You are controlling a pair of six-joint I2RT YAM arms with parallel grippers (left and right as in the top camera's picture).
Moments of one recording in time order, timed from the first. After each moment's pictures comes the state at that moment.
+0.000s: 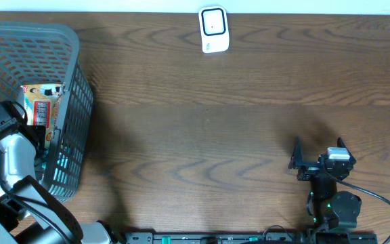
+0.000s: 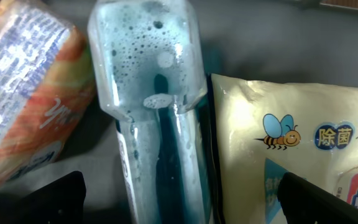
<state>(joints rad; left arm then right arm) 0.63 1.58 0.94 -0.61 -0.26 -0.95 -0.04 0.01 0.01 -0.07 0.00 -0.03</state>
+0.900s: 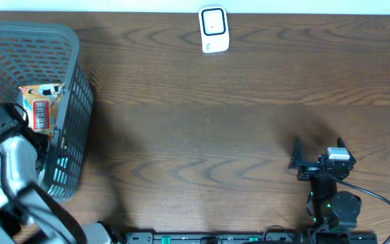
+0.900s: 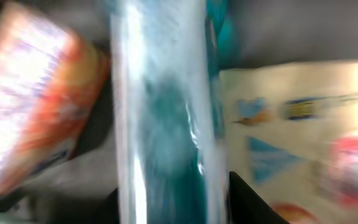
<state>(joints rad) 0.63 1.51 0.92 -0.63 -0.24 -0.82 -0.04 0.01 0.01 -0.07 0.00 -0.03</state>
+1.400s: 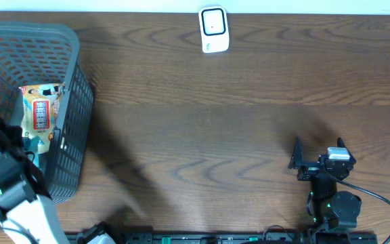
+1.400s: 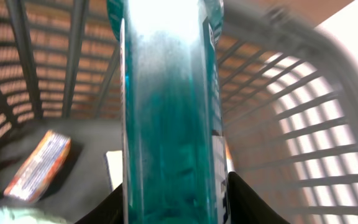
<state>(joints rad) 0.63 0.93 0.92 -0.56 -0.24 -0.82 -0.04 0.01 0.01 -0.07 0.00 -0.03</state>
